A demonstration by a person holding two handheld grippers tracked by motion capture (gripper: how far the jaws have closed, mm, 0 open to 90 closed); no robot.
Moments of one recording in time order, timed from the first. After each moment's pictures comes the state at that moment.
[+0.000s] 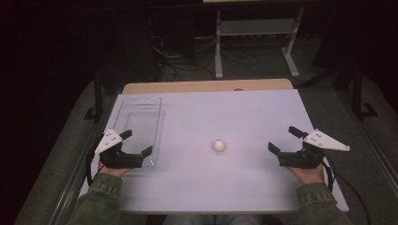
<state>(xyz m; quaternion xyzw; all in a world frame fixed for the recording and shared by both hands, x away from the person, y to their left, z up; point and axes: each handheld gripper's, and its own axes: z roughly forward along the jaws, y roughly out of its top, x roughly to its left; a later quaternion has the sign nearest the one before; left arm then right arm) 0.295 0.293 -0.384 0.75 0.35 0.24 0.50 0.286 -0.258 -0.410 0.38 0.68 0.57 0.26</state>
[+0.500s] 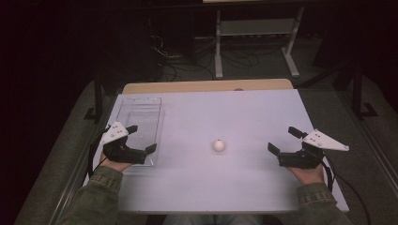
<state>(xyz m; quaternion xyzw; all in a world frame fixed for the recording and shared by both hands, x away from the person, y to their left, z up) 0.308 0.280 -0.365 0.79 0.32 0.22 0.48 0.286 -0.258 -0.411 0.38 0.68 0.57 0.26</state>
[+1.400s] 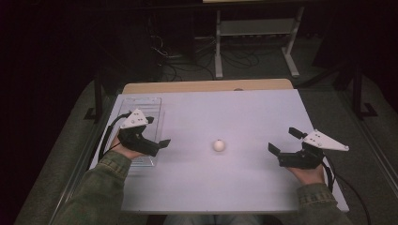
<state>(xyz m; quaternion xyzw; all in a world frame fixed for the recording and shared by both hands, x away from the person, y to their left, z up) 0.335 0.238 -0.339 0.84 0.25 0.18 0.44 0.287 -0.259 -0.413 0.39 0.69 0.56 0.26</state>
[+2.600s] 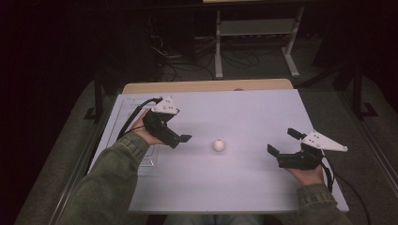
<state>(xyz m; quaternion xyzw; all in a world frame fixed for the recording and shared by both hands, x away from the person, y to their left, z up) 0.362 0.170 -0.311 0.90 0.16 0.13 0.39 0.286 -0.257 -0.415 0.38 0.69 0.56 0.25</state>
